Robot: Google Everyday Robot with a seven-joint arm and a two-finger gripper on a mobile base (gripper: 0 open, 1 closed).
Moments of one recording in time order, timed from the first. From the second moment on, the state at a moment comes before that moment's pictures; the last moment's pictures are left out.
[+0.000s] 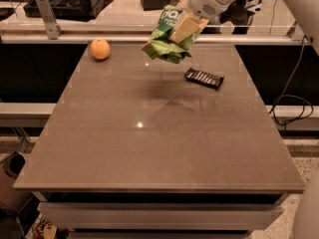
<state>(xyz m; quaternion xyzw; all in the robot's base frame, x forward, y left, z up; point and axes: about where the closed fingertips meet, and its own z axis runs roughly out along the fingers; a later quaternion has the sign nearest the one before) 0.712 -0.057 1.002 -0.63 0.65 0.00 0.42</state>
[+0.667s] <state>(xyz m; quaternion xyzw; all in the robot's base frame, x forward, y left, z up) 0.752 -0.037 0.984 -0.63 0.64 0.02 0.43</state>
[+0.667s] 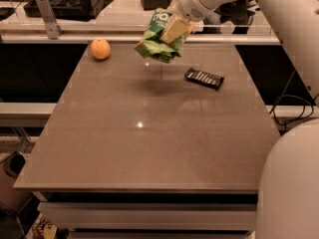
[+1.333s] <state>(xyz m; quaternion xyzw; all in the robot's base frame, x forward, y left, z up) 0.770 0.006 0.968 -0.64 0.62 0.05 0.44</state>
